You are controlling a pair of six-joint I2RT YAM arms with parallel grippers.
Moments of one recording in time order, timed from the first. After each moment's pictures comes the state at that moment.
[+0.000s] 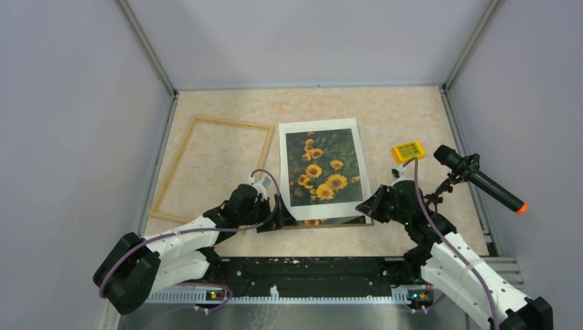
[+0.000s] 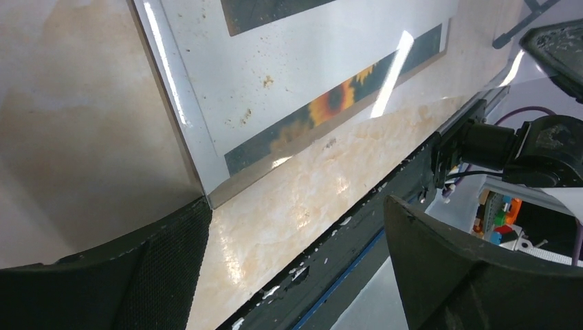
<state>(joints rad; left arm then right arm) -0.68 1.03 0.28 0.04 0.36 -0.88 0.49 0.58 0.32 -0.39 -0.15 0.92</state>
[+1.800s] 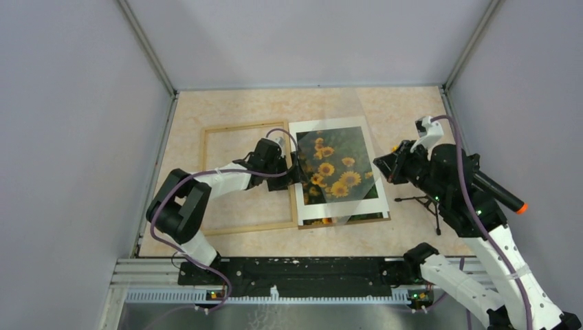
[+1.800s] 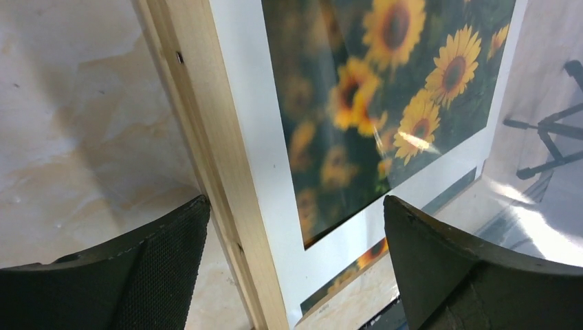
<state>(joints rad) -0.54 1.65 0.85 -0.03 0.29 -0.75 0.50 0.69 1.01 -0.66 -0.04 0.47</state>
